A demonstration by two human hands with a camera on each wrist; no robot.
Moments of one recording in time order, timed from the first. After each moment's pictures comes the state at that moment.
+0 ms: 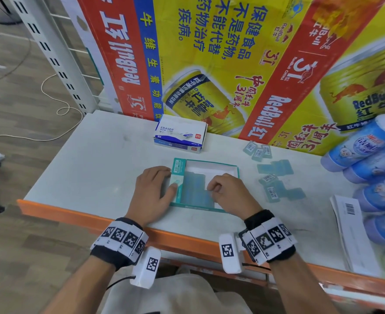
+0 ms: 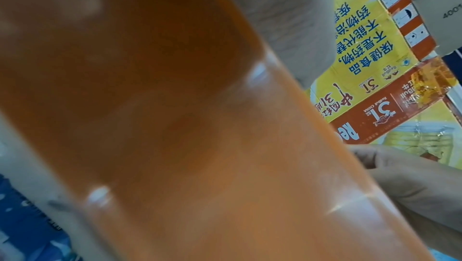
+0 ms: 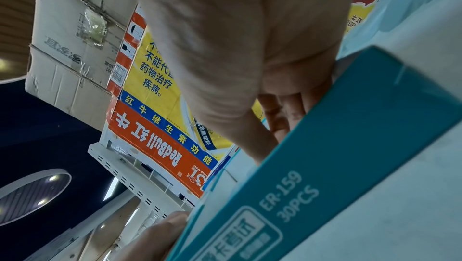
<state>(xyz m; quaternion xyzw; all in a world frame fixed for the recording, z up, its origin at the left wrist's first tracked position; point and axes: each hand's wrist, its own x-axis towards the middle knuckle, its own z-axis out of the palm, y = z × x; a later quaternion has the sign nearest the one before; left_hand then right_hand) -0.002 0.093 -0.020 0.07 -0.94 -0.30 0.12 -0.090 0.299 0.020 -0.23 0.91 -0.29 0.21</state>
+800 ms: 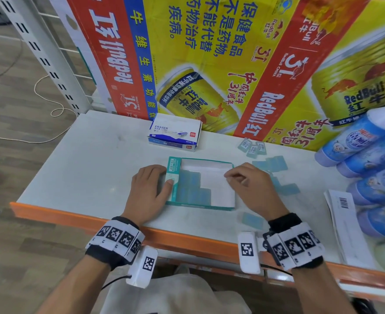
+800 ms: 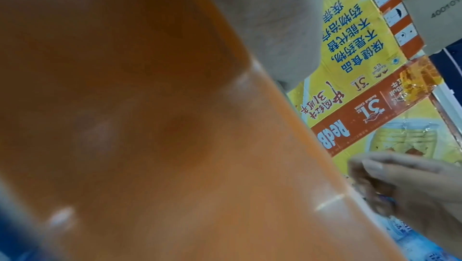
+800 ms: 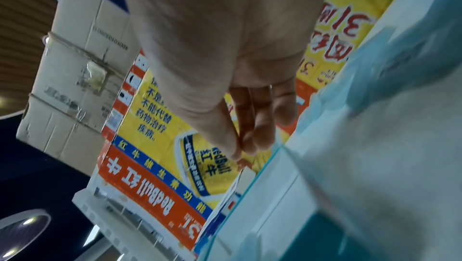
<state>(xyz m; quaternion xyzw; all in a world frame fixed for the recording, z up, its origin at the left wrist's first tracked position) -0.005 0.097 -0.016 0.07 -0.95 -0.30 0.11 -0.091 0.344 0.048 -0.22 0.88 -0.40 0.07</state>
